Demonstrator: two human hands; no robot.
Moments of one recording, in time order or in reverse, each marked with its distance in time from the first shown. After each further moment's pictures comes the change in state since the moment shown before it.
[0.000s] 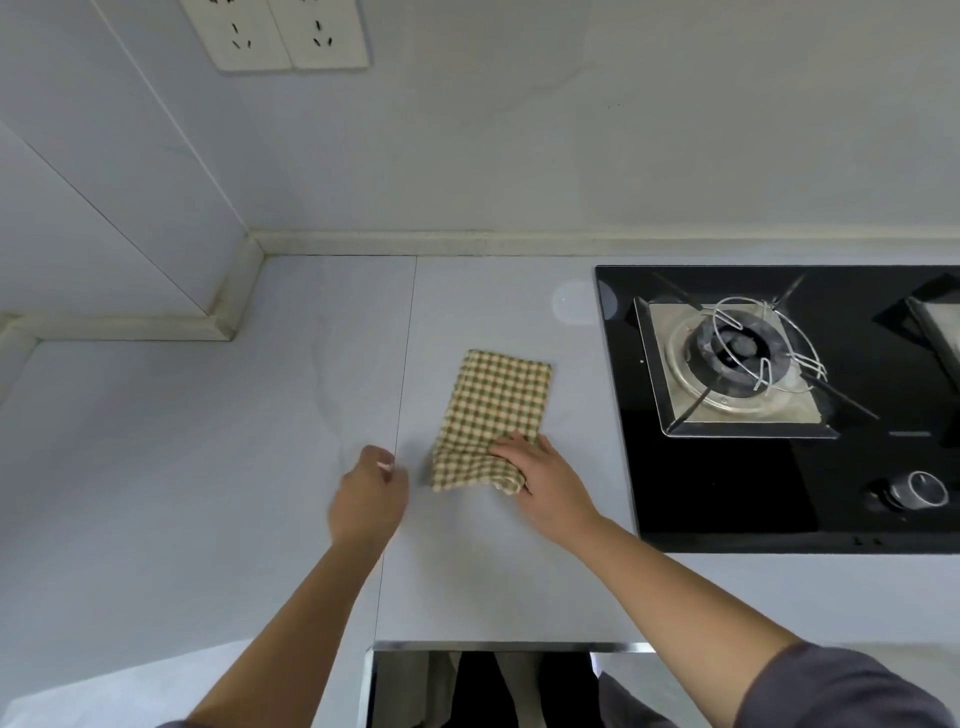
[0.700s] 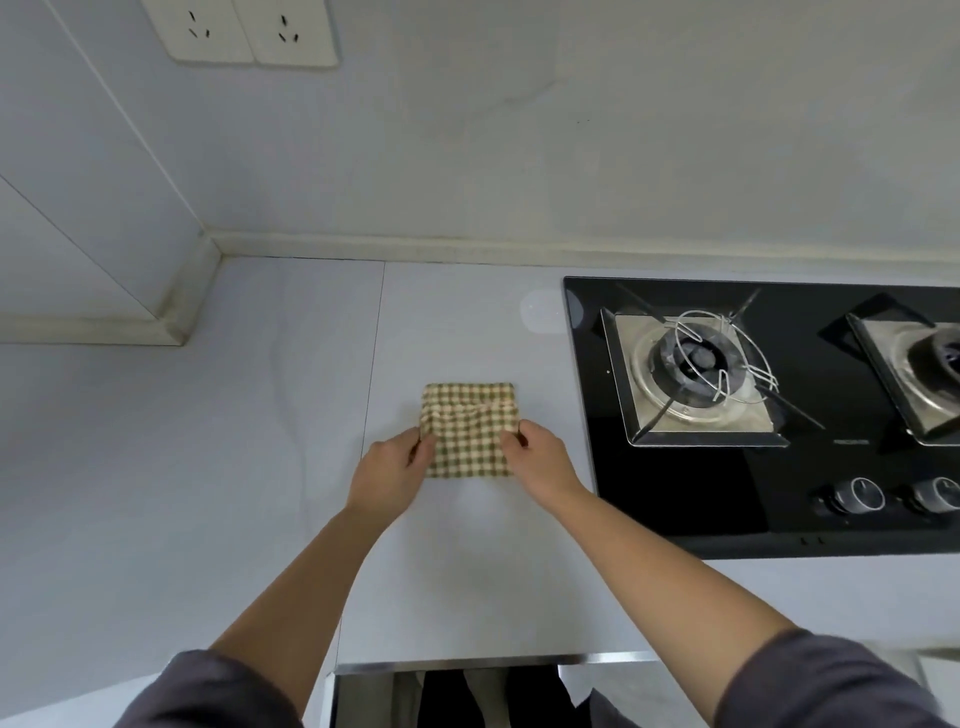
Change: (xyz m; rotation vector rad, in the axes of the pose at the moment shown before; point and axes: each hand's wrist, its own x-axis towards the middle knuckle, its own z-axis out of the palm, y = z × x) left_hand 0.030 0.030 0.042 0.103 -0.048 0.560; right_hand 0.023 -0.002 -0.041 0.335 0.098 0.554
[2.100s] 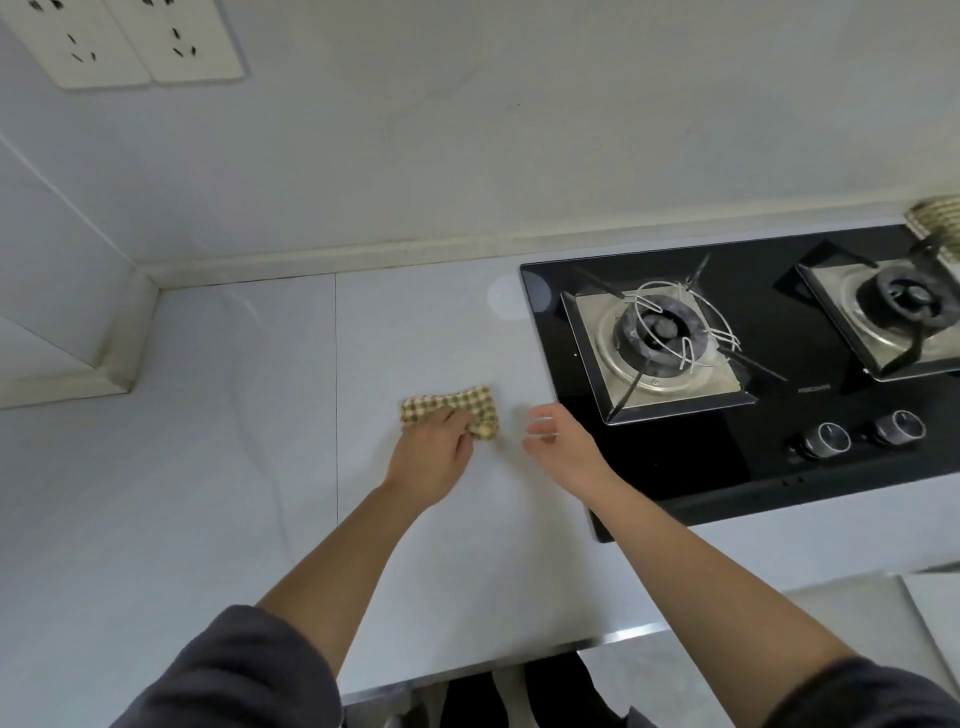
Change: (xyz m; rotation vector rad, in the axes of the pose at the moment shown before) left_hand 0.040 0.044 0.031 0.236 -0.089 0.392; right_hand -0.004 0.022 -0.038 0.218 0.098 0.152
